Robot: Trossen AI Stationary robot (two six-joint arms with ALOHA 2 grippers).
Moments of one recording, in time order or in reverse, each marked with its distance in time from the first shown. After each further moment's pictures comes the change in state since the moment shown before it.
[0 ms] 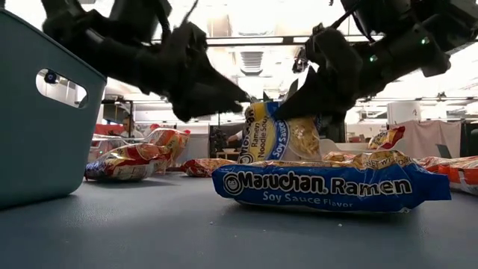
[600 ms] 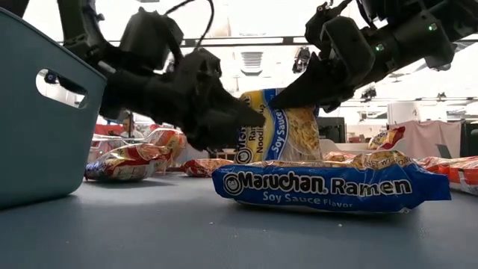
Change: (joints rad) left arm -0.003 0.245 0.042 0.235 0.096 -0.055; right arm 0.048 0.000 0.036 -0.007 0.031 -0.160
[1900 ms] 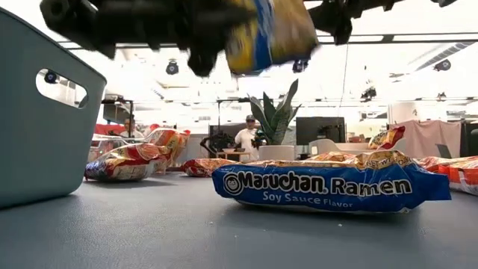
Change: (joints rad) left arm -0.048 -0.339 0.031 -0.139 0.026 0.088; right arm -0.024 -0.414 0.046 -0.131 0.085 -0.065
